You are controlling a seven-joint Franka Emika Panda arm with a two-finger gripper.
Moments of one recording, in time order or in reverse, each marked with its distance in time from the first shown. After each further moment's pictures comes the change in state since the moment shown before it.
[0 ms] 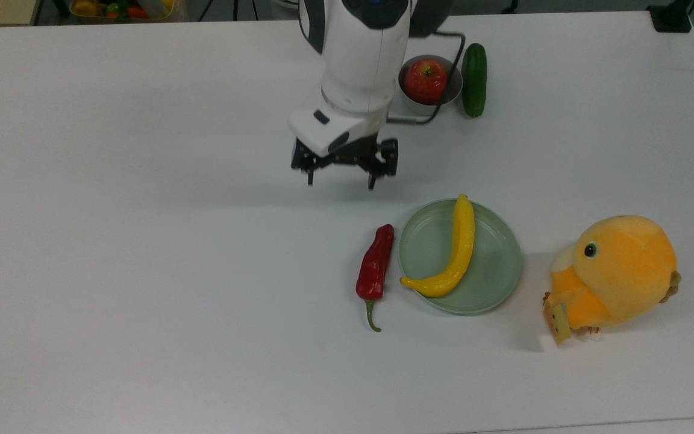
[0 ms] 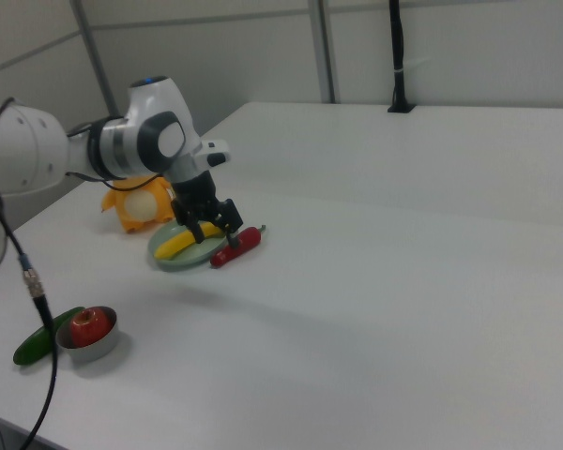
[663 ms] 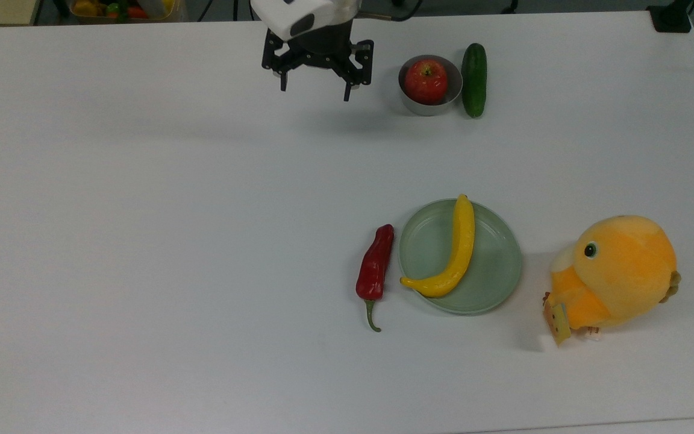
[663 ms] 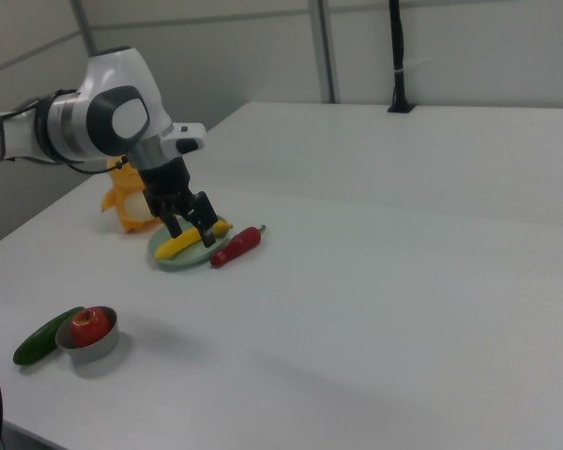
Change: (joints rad) arm -0.034 -0.347 -0.005 -0.266 0.016 -0.099 0.056
